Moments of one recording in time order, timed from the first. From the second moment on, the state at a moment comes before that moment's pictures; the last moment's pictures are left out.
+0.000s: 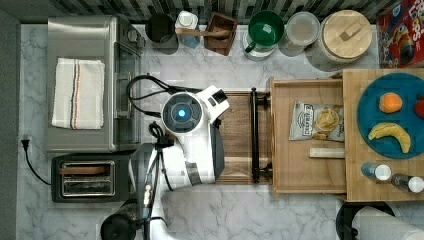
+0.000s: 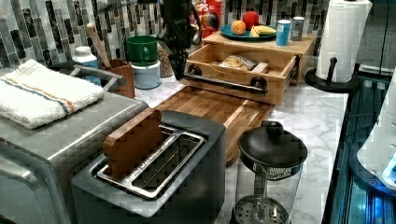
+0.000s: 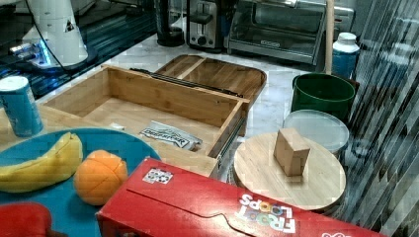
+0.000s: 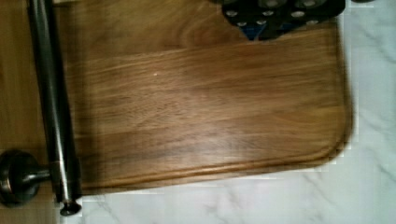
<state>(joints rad) 0.05 0.06 0.13 -2.24 -0.06 0.72 -0.44</state>
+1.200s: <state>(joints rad) -0.11 0.20 0.07 -2.37 -0.17 0.88 -0.77</state>
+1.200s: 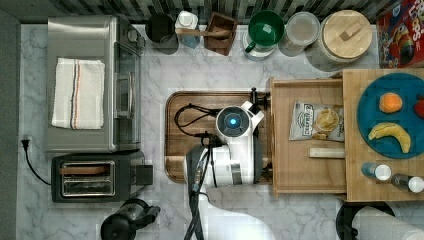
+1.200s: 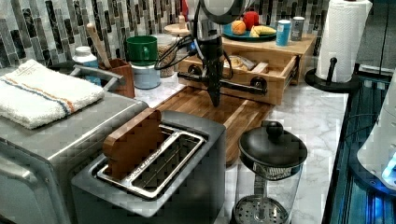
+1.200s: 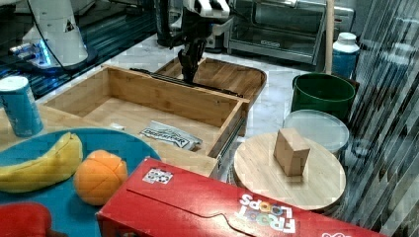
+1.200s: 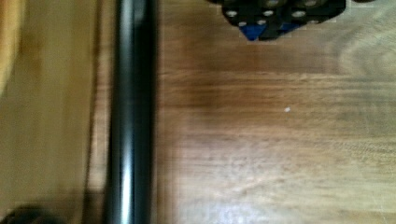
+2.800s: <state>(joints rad) -0.29 0.27 -0.10 -2.21 -0.24 0.94 -1.27</state>
